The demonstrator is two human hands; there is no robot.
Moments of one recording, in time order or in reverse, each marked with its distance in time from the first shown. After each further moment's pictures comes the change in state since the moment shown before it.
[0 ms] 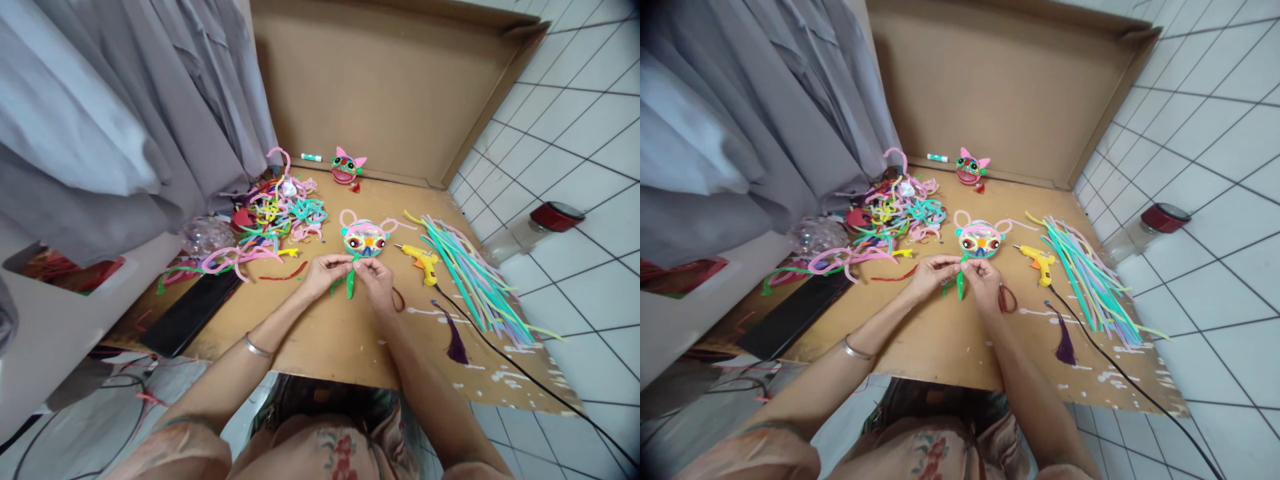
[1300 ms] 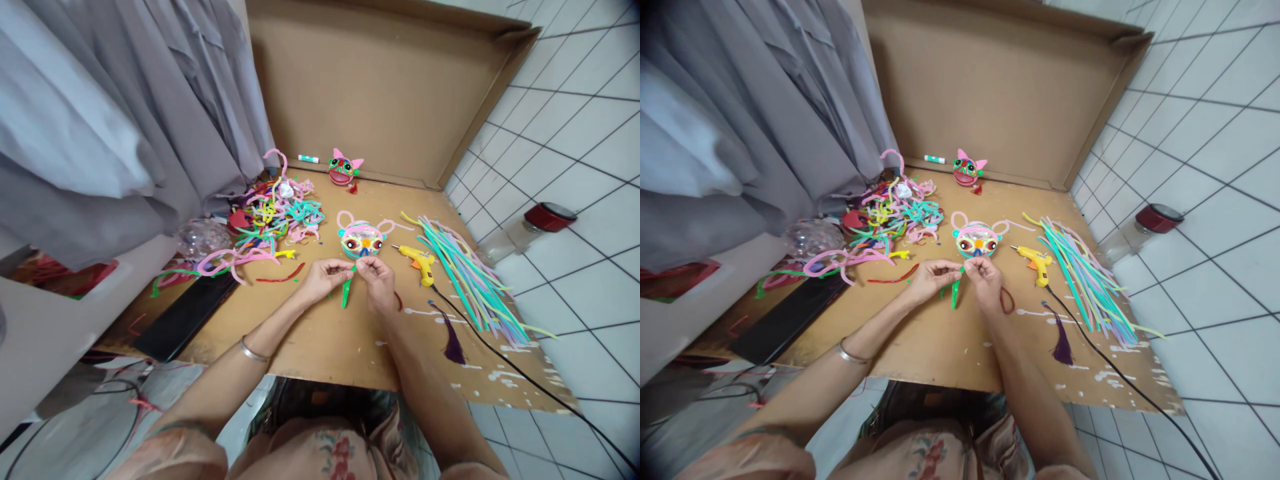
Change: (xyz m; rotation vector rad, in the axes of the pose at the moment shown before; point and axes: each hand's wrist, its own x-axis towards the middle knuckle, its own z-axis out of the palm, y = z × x) left_hand -0.001 -0.005 -0.002 0.135 -0.084 0.041; right_hand 0.006 0.004 -0.006 0.063 0.005 -0.003
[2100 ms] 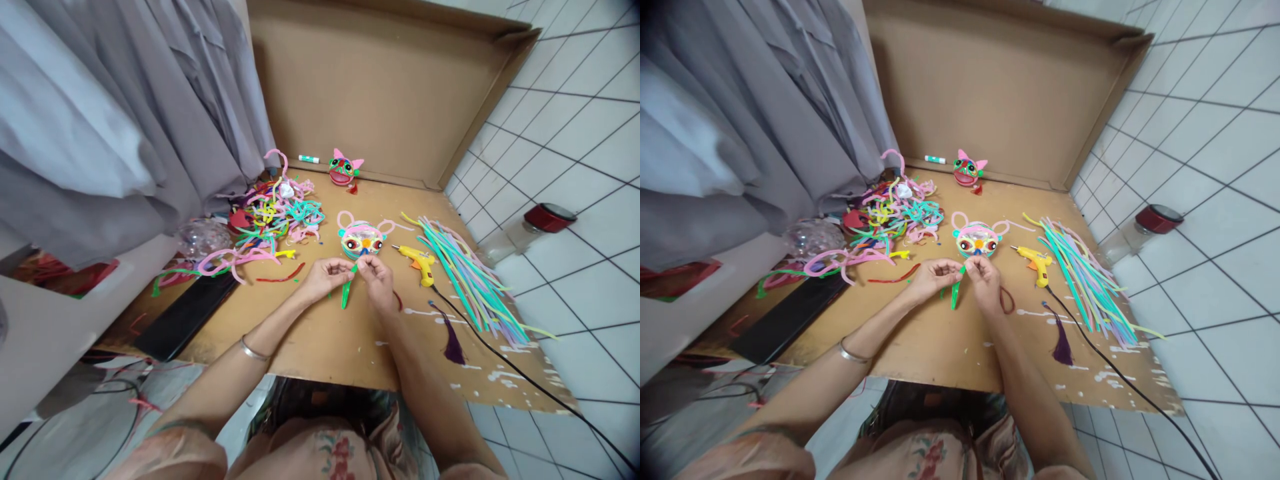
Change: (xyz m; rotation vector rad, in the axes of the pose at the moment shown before) left_hand 0.002 0.000 -0.001 -0.050 -0.037 -0.038; right_hand 0.002 -0.003 -0.004 -0.083 -0.087 -0.091
